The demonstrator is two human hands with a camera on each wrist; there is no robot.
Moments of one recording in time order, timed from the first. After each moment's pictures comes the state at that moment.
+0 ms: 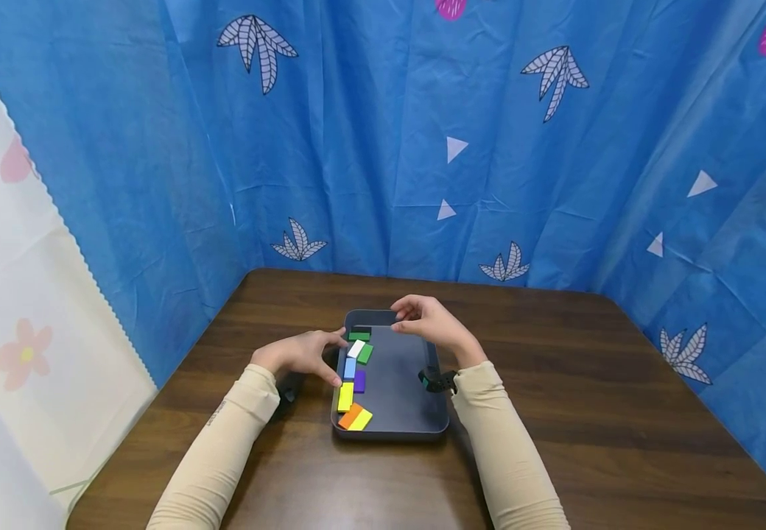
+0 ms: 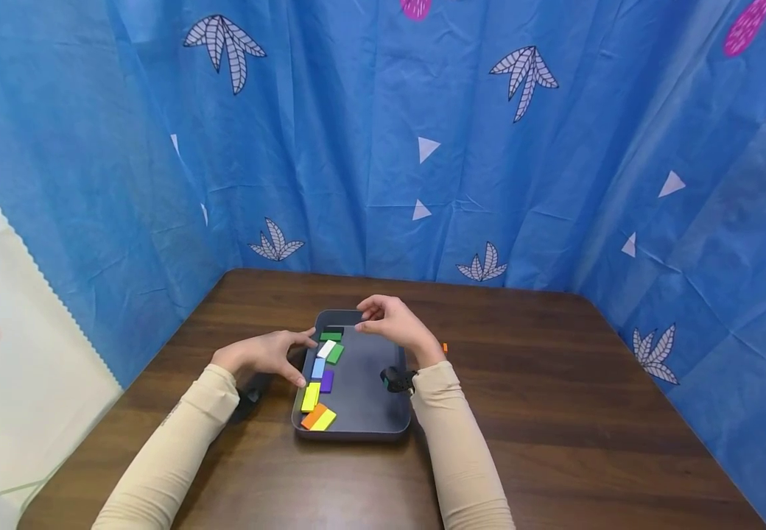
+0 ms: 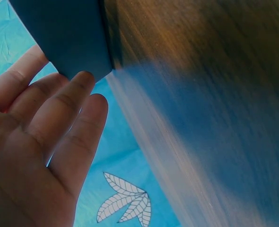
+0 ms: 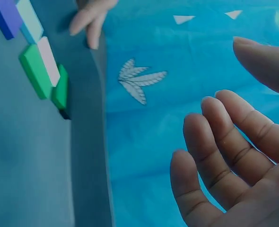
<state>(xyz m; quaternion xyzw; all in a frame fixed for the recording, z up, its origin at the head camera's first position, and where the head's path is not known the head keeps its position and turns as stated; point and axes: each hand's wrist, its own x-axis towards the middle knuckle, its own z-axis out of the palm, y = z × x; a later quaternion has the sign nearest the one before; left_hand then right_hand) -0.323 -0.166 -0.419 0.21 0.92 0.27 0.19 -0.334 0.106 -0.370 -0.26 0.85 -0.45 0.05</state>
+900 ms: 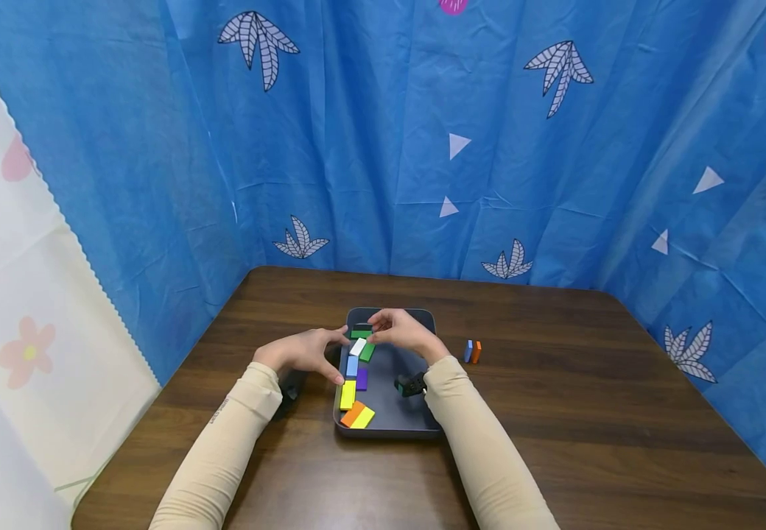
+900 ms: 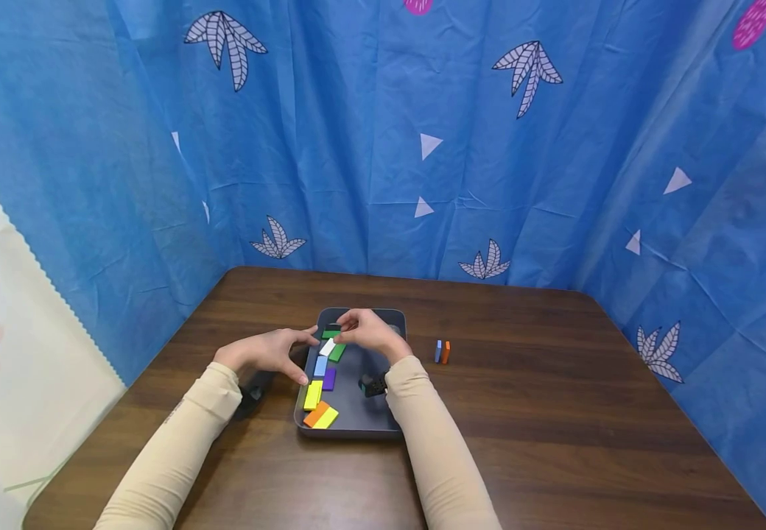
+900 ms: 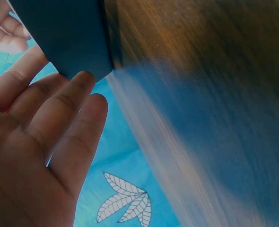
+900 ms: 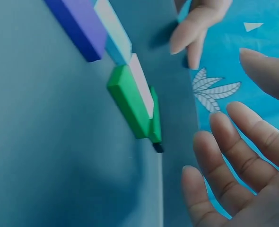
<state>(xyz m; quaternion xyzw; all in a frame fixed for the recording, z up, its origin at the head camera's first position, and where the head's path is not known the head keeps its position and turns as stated) -0.323 -0.165 -0.417 0.21 0.91 0.28 0.20 -0.355 0.059 -0.409 -0.23 0.85 -0.46 0.14</state>
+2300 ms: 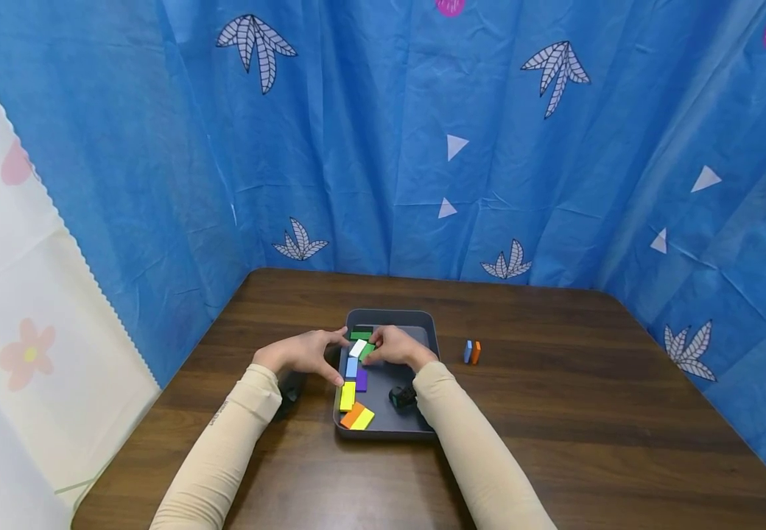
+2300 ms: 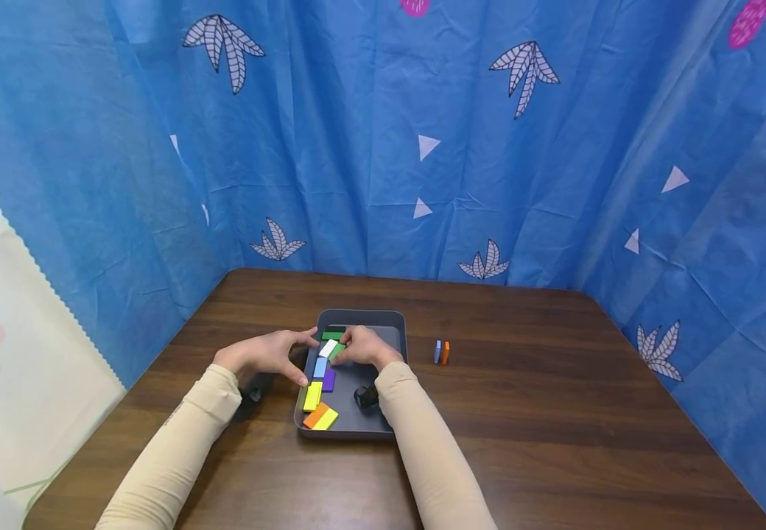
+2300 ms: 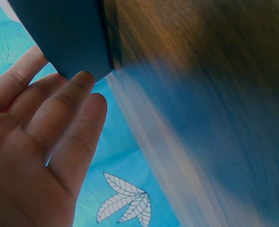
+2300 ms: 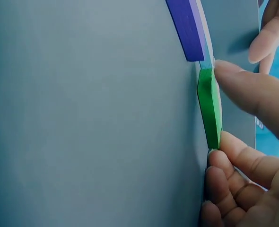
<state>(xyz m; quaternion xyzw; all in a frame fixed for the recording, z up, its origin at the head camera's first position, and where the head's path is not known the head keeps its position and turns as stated) -0.325 -0.166 -0.417 0.24 0.92 0.25 0.19 -0.364 0.048 -0.445 -0.17 0.91 -0.35 0.15</state>
